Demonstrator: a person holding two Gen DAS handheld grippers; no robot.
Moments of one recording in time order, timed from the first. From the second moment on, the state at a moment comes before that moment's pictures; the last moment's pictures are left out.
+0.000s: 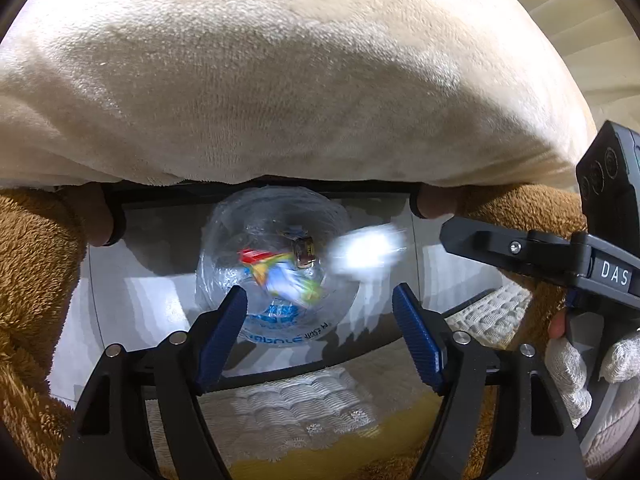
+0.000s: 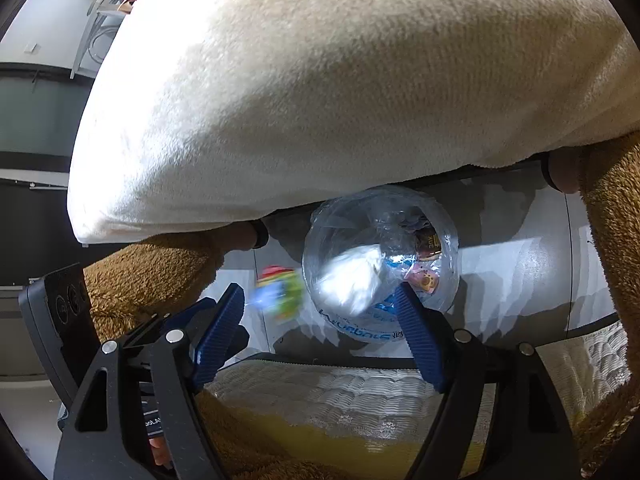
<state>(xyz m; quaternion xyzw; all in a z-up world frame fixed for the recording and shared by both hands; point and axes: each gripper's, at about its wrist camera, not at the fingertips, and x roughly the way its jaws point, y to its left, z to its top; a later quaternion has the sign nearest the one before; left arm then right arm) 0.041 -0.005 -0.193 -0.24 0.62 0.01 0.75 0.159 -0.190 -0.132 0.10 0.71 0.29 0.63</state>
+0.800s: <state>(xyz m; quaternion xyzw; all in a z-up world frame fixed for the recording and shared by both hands) 0.011 0.004 -0.131 -0.21 0.49 0.01 0.84 0.144 -0.224 -0.061 0.09 0.58 0.37 0.72</state>
